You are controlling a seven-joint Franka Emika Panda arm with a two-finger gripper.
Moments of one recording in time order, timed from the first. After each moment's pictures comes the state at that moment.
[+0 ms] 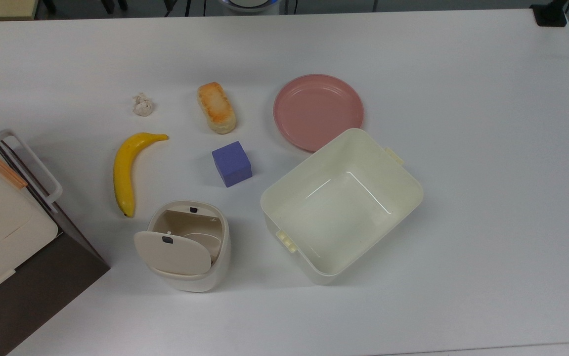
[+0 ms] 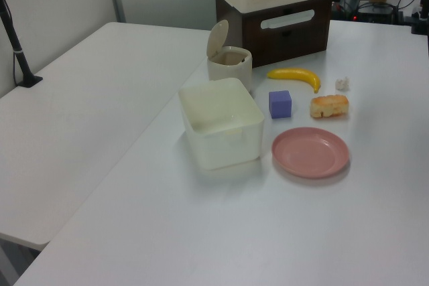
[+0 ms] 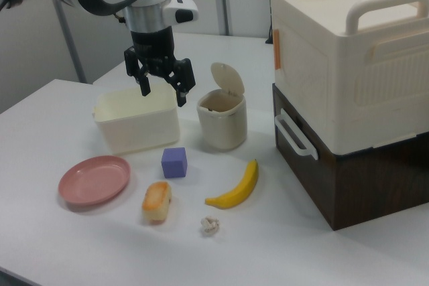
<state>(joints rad) -0.20 -0.04 -0.06 -1.65 0.08 1.64 -0.26</state>
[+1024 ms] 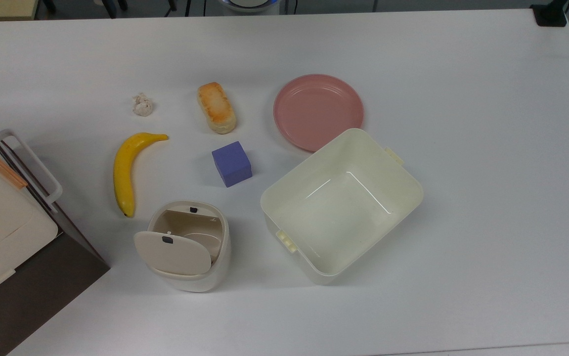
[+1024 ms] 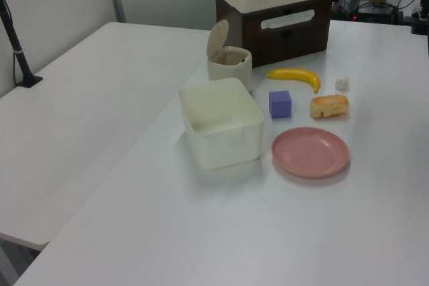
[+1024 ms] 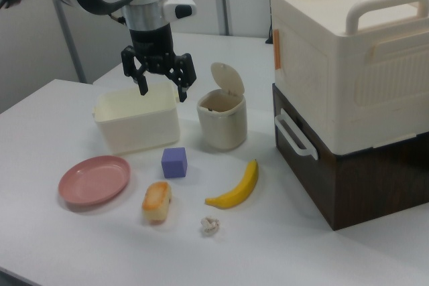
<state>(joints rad) -0.19 -0.04 -0.05 -1.65 0.08 1.66 -0.38</state>
